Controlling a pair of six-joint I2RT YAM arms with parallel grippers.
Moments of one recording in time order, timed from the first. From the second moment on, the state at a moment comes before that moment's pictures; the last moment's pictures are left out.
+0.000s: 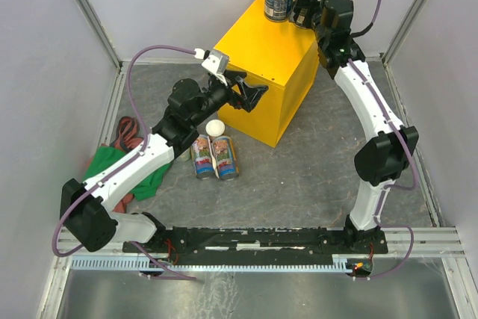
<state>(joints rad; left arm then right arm) -0.66 1.32 1.13 0.33 0.18 -0.24 0.28 1.89 2.00 -0.07 0.25 0.16</state>
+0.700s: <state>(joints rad) -0.66 1.30 1.12 0.30 0.18 -0.23 0.28 1.94 2.11 -0.20 0.24 0.16</state>
